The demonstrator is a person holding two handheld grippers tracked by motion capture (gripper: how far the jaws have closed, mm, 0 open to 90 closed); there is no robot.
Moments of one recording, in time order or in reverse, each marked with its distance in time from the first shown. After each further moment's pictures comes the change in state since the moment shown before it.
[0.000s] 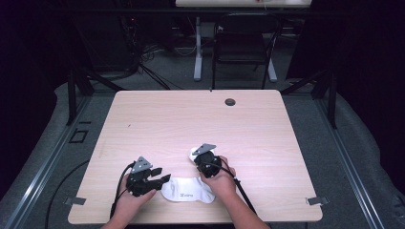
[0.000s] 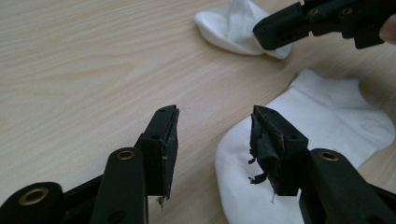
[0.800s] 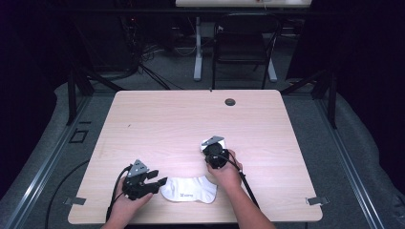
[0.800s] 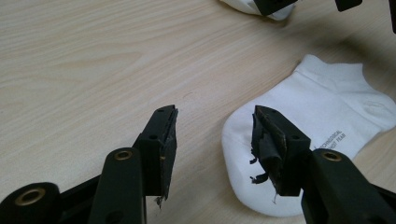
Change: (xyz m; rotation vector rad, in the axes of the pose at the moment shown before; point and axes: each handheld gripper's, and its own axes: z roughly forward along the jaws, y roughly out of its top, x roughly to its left) left arm 0.002 -0.012 -0.011 0.007 0.021 0.011; right arm -0.036 -0.001 0.010 0.034 -0.117 0.101
